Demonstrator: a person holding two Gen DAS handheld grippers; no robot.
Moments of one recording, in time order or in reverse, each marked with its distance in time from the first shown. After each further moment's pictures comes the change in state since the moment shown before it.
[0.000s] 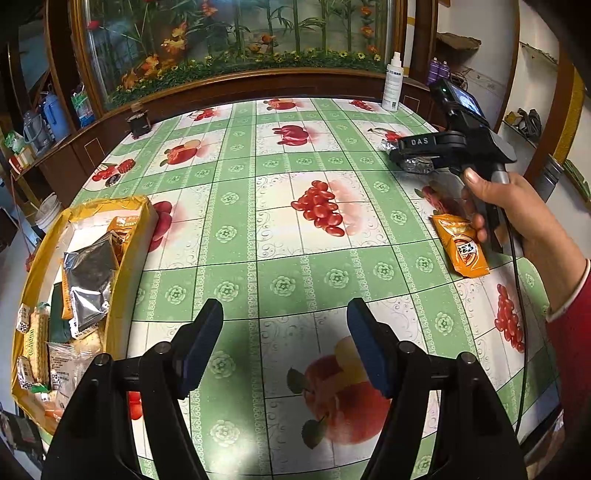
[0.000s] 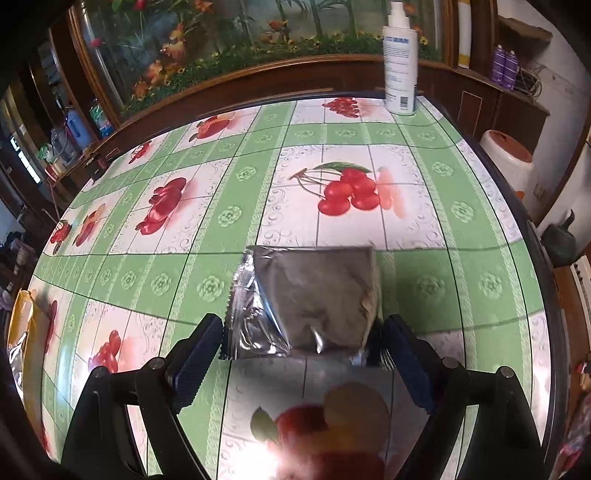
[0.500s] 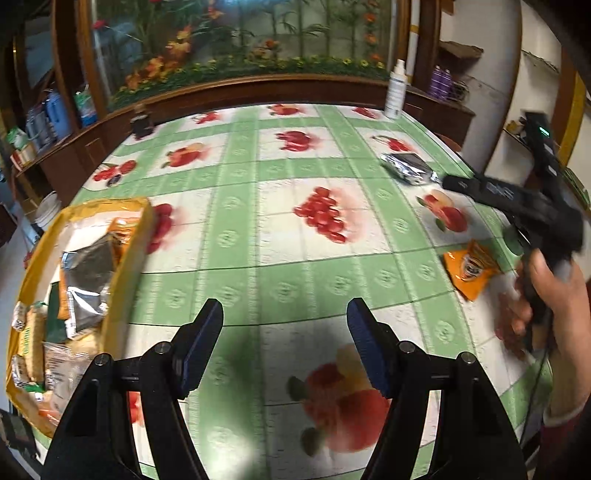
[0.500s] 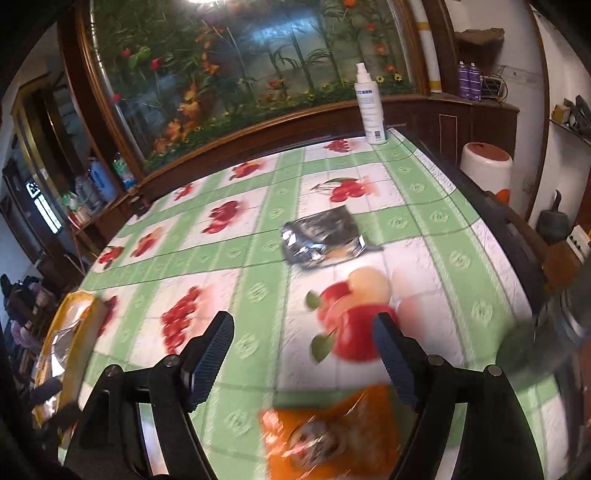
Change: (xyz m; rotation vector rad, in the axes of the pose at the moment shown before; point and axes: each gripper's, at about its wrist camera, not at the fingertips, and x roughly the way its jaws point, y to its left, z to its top) left arm 0.002 0.003 -0.001 -0.013 -0.021 -0.013; right arm -0.102 0.014 -0.092 0.106 -0.227 0.055
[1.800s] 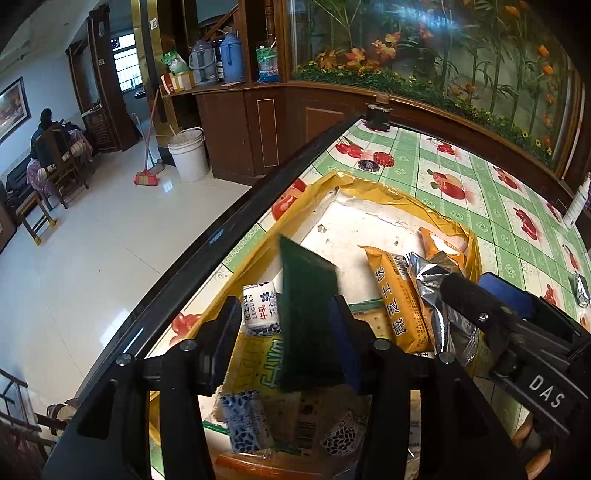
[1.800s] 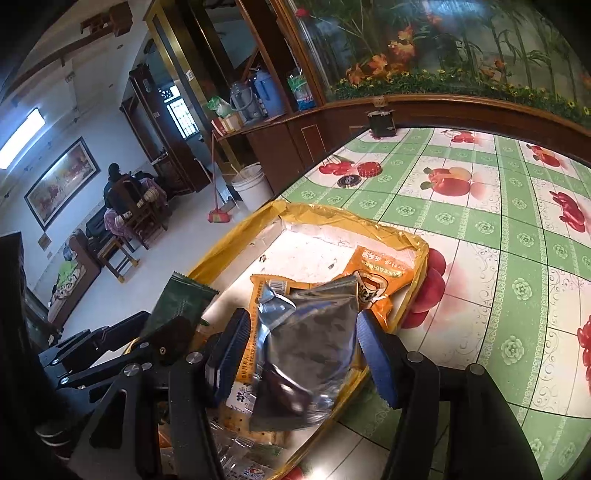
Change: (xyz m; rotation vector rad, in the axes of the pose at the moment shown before) left arm -0.018 0.248 -0.037 -0.465 -0.044 0.426; right arm 0.058 0.361 -0.080 -0.376 0.153 0.493
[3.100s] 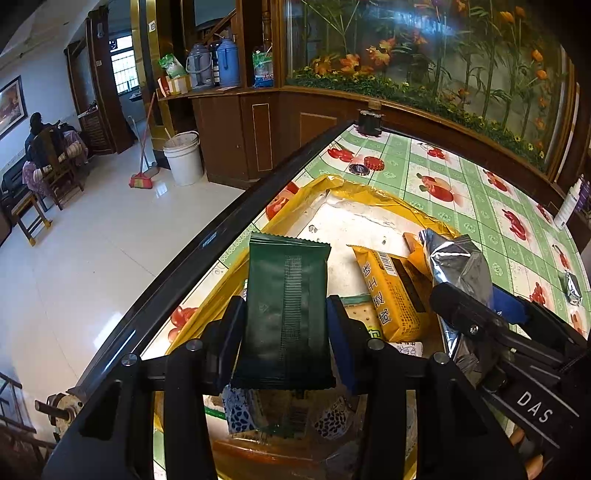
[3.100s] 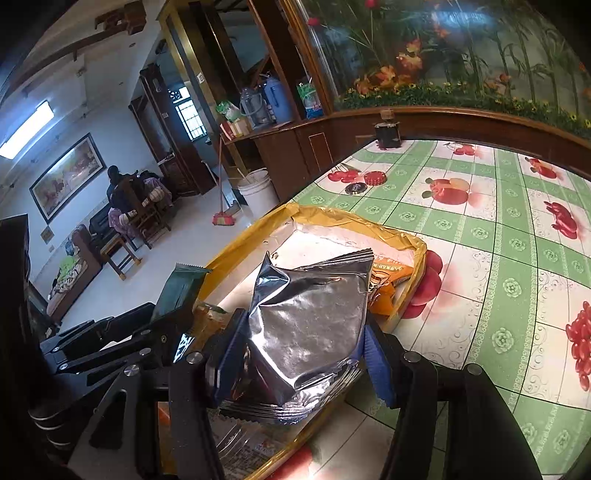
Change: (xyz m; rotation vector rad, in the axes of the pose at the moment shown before) left arm -0.007 -0.005 -0.006 0.009 -0.014 -0.029; right arm -0.012 0.007 -0.007 -0.037 -0.022 0.010
